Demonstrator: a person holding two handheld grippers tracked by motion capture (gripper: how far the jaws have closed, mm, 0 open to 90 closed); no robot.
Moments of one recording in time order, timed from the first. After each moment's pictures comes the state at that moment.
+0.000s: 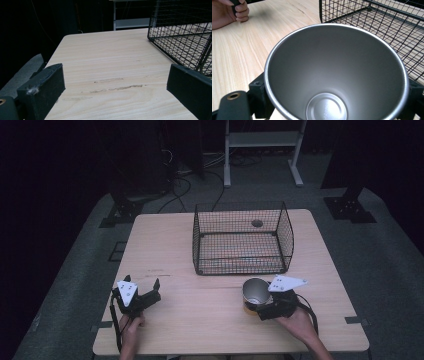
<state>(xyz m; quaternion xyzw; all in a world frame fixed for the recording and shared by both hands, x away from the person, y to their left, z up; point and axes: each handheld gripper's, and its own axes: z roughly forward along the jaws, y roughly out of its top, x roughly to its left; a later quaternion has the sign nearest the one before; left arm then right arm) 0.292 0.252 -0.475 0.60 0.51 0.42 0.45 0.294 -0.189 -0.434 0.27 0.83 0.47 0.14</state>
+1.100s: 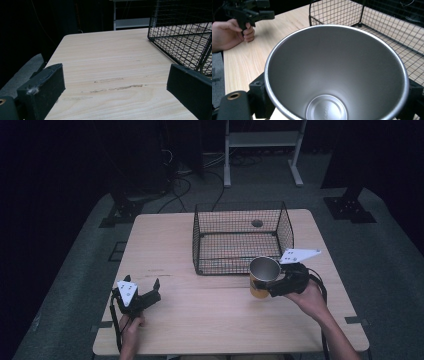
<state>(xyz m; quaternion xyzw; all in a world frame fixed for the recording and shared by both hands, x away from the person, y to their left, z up) 0.292 0.252 -0.475 0.60 0.51 0.42 0.45 0.332 -0.212 -0.372 0.27 0.83 0.48 0.11</state>
